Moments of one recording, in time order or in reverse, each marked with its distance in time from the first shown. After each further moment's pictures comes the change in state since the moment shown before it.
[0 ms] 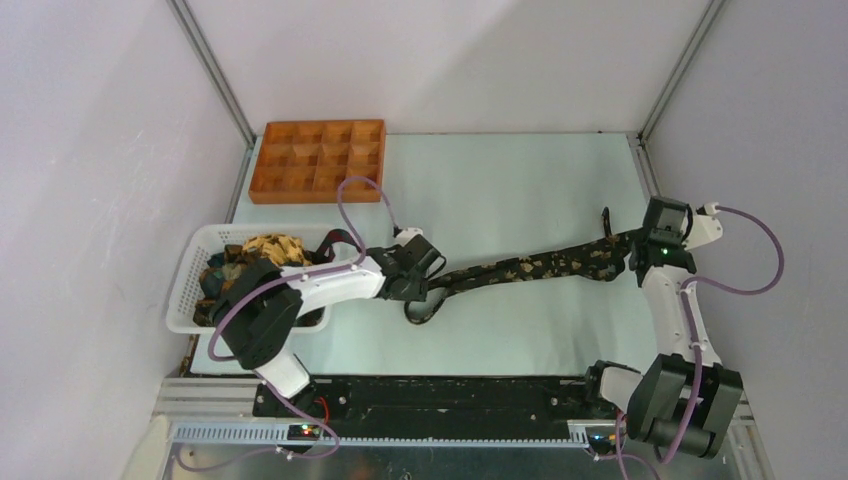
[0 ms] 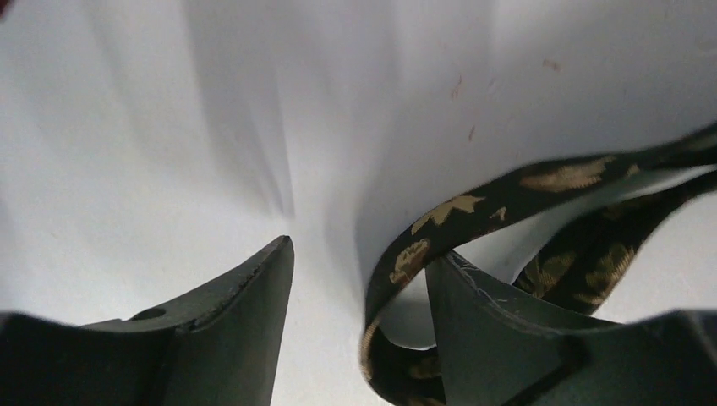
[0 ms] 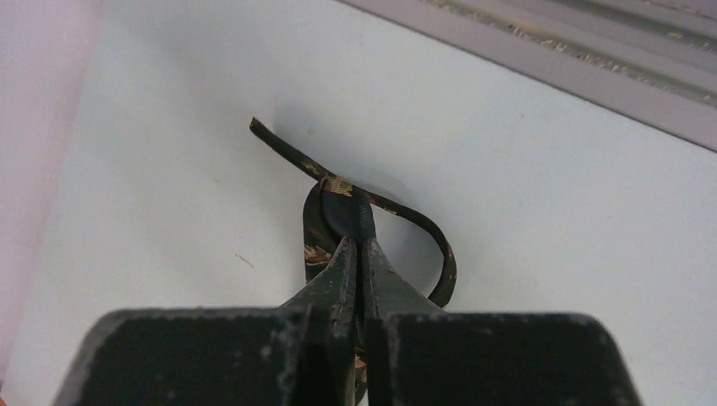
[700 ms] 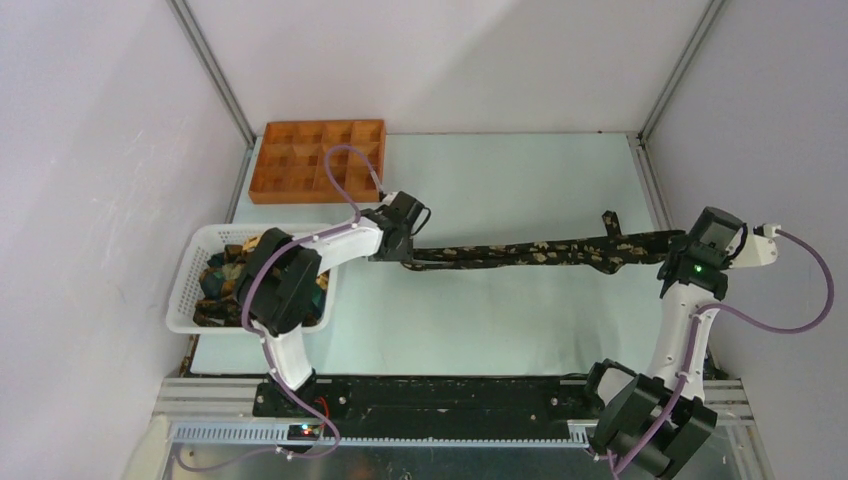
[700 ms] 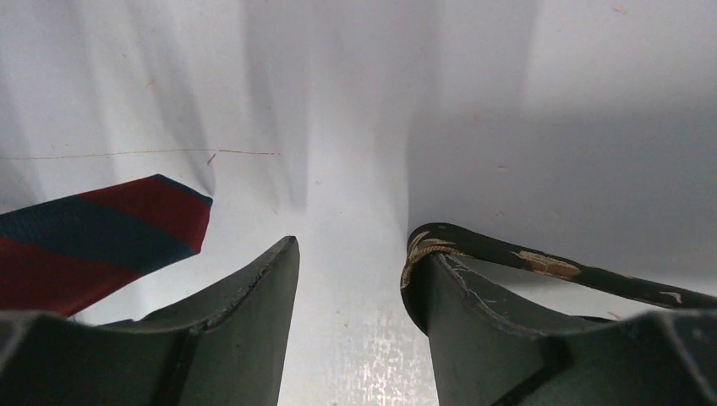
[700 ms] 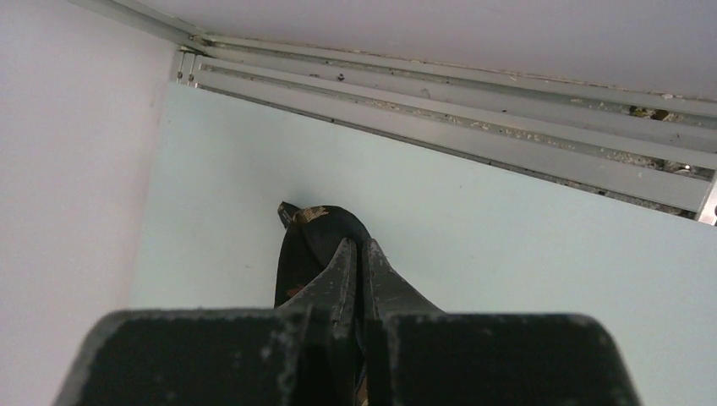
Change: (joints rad) left arm 0.248 0.212 0.253 -0.004 -0.023 0.172; right arm -0.289 -0.139 0.032 -0.033 -0.092 0.003
